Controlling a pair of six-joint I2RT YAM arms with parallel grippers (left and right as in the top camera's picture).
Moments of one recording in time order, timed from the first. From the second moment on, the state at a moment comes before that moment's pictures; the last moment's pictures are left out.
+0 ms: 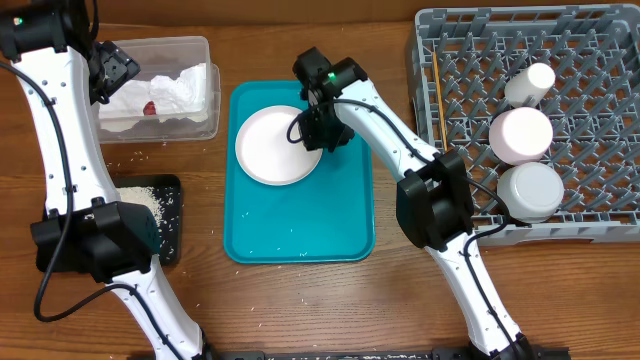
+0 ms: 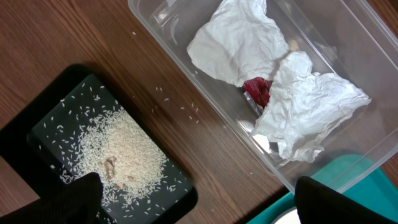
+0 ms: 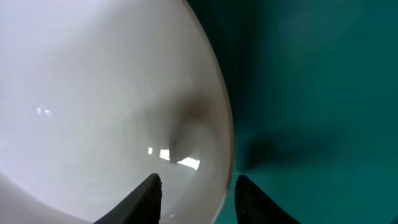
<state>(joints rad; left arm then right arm) 0.26 2.16 2.46 -1.56 -0.23 -0.63 0.56 2.60 2.41 -1.26 -0.15 0.33</state>
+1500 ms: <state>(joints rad) 0.26 2.16 2.46 -1.56 -0.22 -0.63 0.02 2.41 2.75 -1.40 0.69 0.43</state>
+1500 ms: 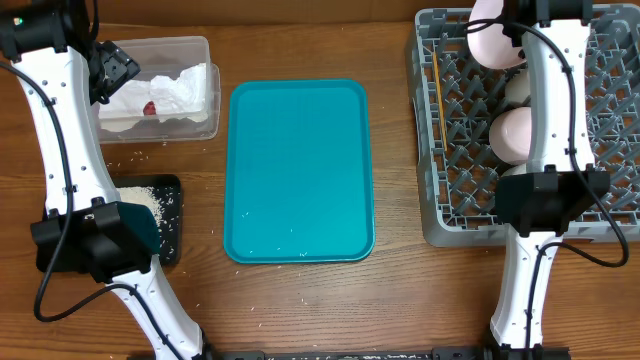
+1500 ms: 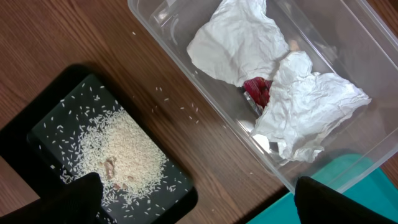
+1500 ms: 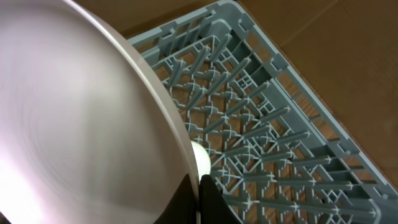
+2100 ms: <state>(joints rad) 0.26 2.16 2.46 -1.56 -0.22 -0.63 0.10 2.41 2.60 -1.31 0.72 0.43</state>
